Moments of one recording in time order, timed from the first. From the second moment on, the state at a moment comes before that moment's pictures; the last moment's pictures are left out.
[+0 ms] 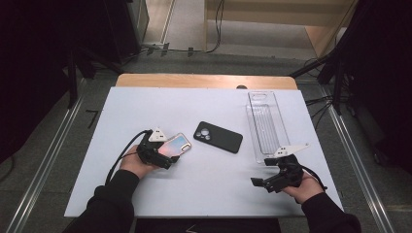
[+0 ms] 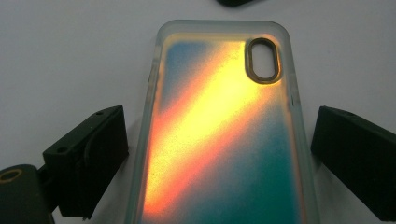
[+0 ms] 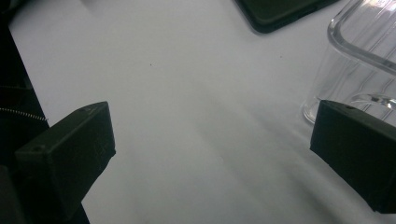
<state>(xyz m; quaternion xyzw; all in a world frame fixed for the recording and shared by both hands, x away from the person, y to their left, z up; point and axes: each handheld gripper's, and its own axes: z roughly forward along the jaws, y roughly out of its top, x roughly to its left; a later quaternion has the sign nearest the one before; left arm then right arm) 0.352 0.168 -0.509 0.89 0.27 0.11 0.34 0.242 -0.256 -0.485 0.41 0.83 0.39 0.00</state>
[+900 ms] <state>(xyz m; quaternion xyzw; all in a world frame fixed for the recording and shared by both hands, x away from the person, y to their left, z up) 0.349 0.169 -0.506 0.88 0.30 0.12 0.34 0.243 -0.256 -0.485 0.41 0.83 0.39 0.00</state>
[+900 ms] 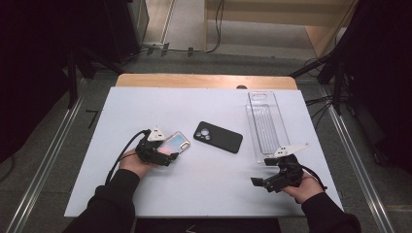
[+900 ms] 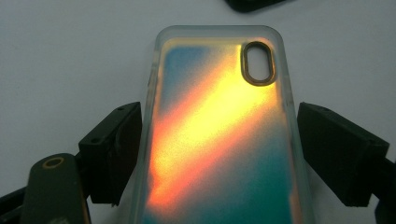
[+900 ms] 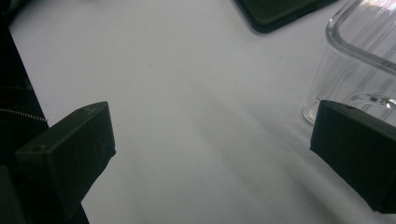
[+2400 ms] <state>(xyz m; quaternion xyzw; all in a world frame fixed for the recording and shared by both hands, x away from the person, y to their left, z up) 0.312 0.141 -0.450 0.85 0.34 0.04 0.40 0.240 -0.251 -0.477 0.41 0.82 0.41 0.01</state>
